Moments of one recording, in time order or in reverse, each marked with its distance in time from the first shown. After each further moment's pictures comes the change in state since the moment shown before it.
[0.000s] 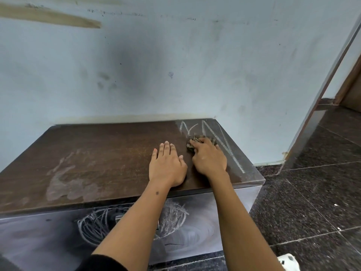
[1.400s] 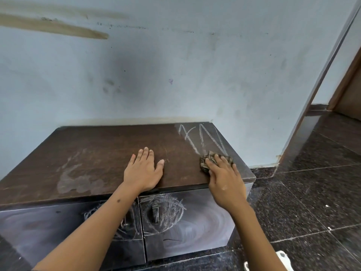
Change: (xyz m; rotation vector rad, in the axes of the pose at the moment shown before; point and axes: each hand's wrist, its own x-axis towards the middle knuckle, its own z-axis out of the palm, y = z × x) left_hand -0.032 -0.052 -0.022 0.012 -0.063 -0.036; right_hand -0.086 0.030 -0.015 -0.008 0.081 -0.024
